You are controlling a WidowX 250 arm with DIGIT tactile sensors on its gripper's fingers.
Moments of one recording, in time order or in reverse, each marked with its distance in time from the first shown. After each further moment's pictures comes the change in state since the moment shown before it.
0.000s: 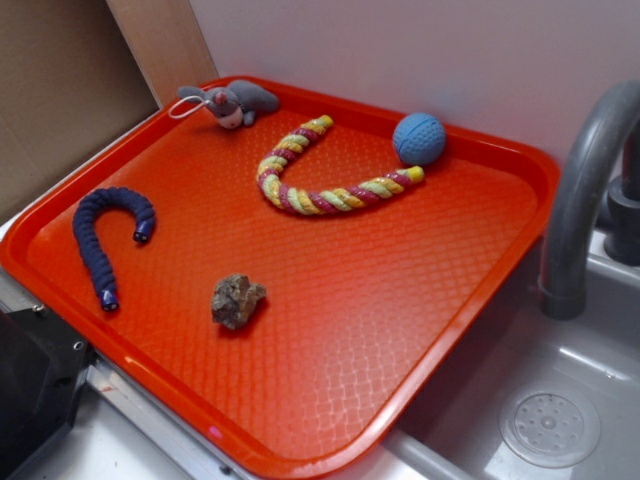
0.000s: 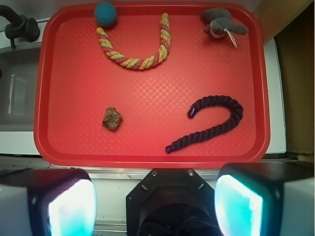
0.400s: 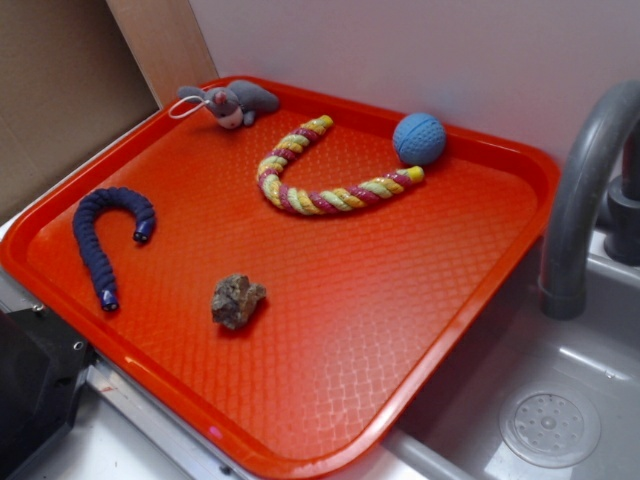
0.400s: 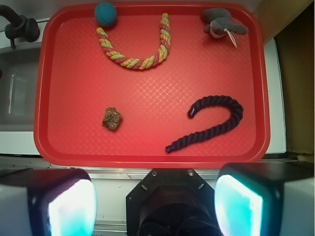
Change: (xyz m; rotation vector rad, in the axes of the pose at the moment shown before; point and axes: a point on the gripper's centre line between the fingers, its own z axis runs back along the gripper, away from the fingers) arm 0.001 0.001 -0.004 0.006 -0.009 -0.001
